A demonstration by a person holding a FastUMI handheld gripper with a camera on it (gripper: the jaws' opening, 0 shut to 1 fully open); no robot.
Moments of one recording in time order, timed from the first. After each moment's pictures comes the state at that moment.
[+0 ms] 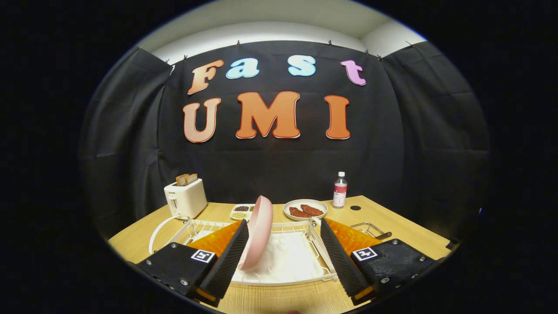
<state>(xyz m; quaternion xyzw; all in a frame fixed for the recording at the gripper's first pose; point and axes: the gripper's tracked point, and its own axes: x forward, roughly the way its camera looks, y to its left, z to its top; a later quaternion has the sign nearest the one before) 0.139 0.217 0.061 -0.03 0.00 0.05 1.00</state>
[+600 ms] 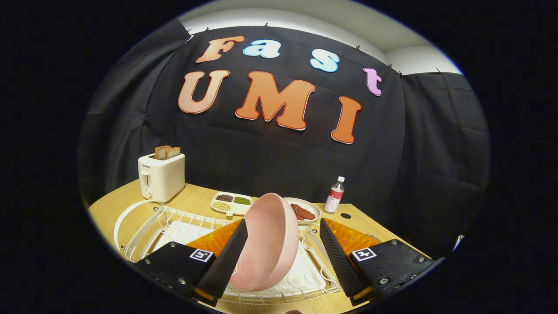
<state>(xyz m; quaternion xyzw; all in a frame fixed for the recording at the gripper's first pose) 0.193 0.247 0.036 -0.13 0.03 -0.02 0.99</state>
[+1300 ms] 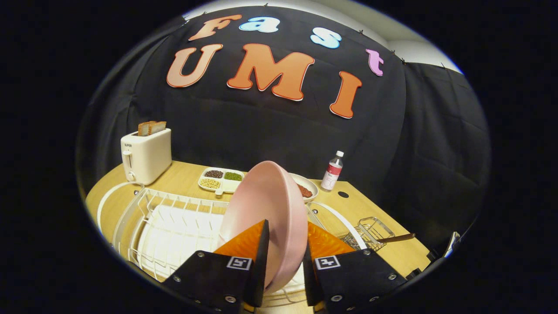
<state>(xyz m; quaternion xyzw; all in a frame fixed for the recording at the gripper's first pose) 0.214 0.251 0.003 -0.12 0.11 -0.04 0.99</state>
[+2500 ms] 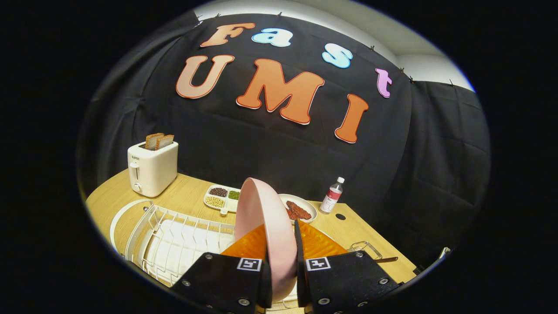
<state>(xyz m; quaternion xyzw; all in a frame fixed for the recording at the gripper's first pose) 0.211 0.265 0.058 -0.16 0.06 -0.03 0.98</state>
